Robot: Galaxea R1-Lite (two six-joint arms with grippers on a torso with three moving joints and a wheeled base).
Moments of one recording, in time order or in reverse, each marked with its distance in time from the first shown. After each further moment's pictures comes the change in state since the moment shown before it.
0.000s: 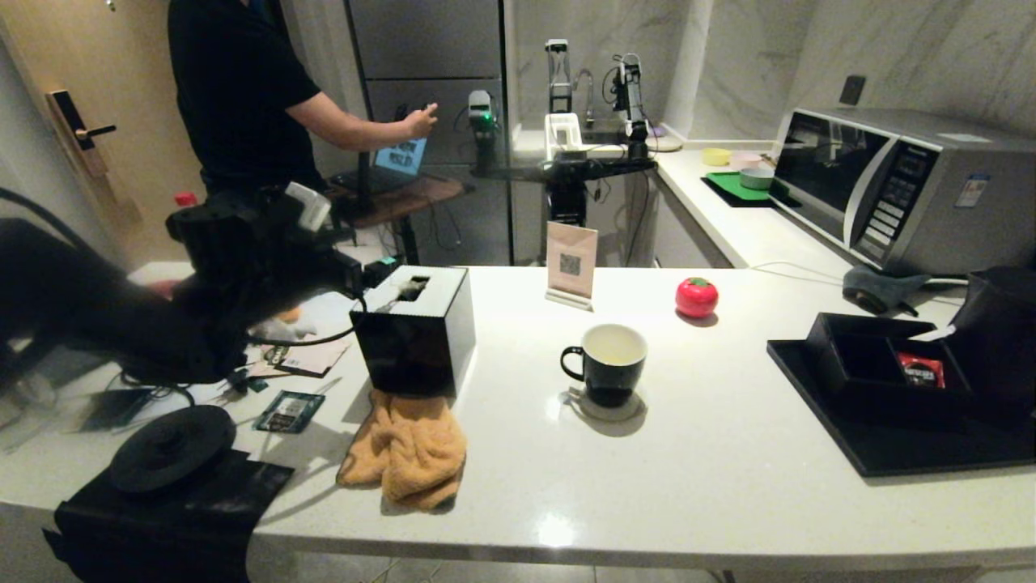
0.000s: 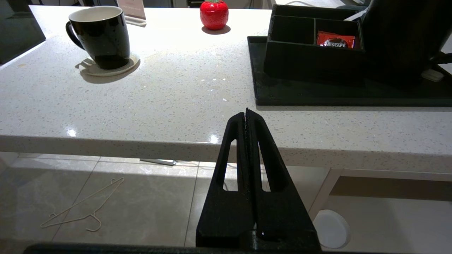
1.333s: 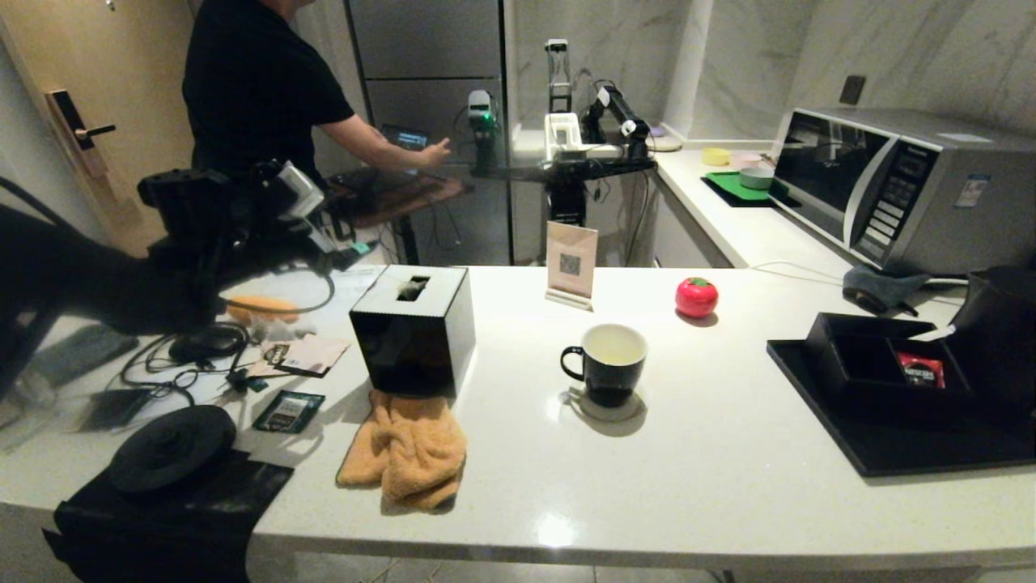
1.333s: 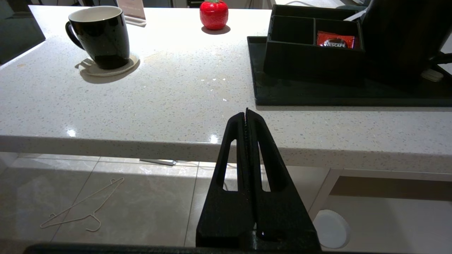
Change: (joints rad) left arm 0.103 0.072 -0.281 0.200 -0.145 0.420; right arm 0.000 0.000 0.000 0.000 0.000 0.000
